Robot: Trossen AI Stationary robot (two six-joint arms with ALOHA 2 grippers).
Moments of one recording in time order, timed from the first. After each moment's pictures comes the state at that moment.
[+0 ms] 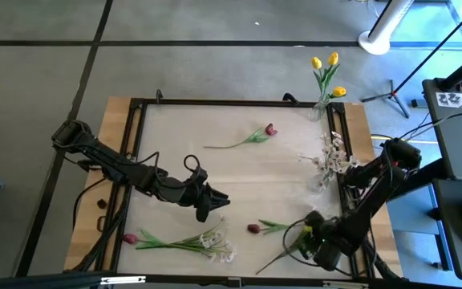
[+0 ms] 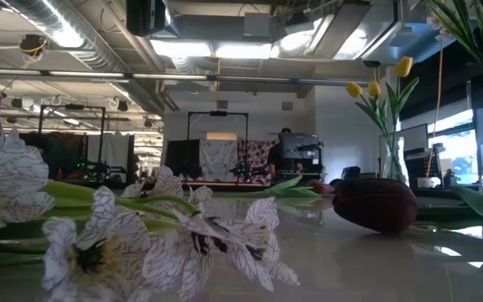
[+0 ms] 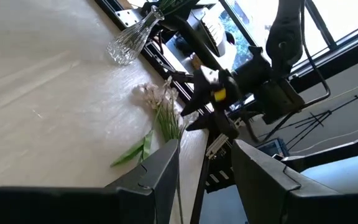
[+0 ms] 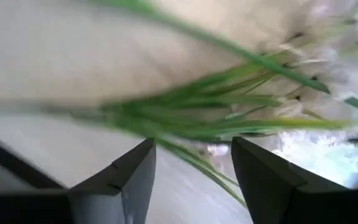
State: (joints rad) left arm -0.42 1.41 0.90 0.21 -0.41 -1.02; right arm 0.96 1.59 1.03 -0.85 0.14 2.02
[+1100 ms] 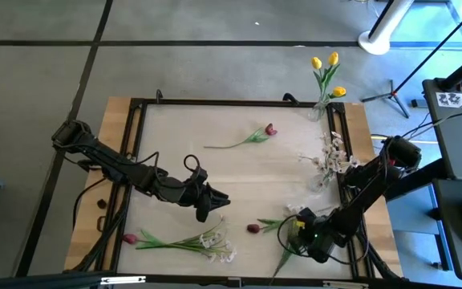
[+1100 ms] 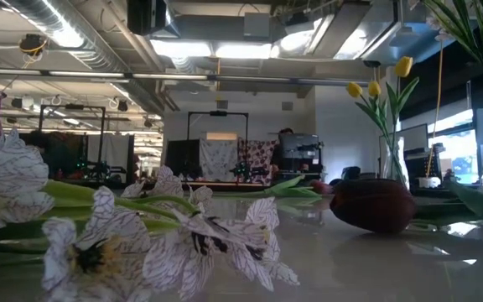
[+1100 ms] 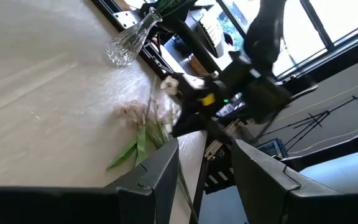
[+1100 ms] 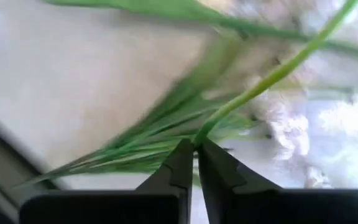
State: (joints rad) left arm -0.42 1.41 0.90 0.22 -0.41 -1.01; right arm 0.90 1.56 0.90 -0.57 0.19 1.86
